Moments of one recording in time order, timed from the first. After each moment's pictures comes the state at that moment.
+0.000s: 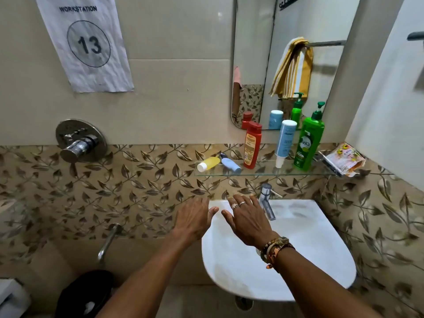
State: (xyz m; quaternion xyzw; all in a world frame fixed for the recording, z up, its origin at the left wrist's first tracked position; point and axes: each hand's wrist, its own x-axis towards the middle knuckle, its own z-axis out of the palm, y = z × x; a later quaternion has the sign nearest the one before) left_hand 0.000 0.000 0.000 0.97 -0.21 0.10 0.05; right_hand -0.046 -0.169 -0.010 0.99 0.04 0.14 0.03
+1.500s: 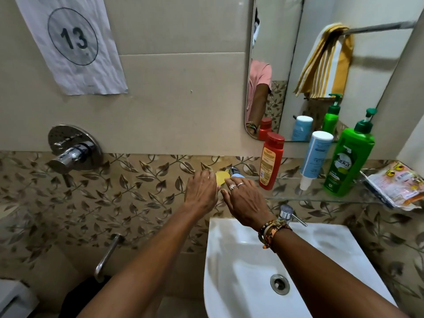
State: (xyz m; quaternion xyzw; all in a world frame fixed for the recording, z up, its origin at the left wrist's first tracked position) left_hand 0.153 -0.053 0.032 0.97 -0.19 0.16 0.04; right_hand 0.108 -0.195 0.018 0.97 0.11 0.23 -0.02
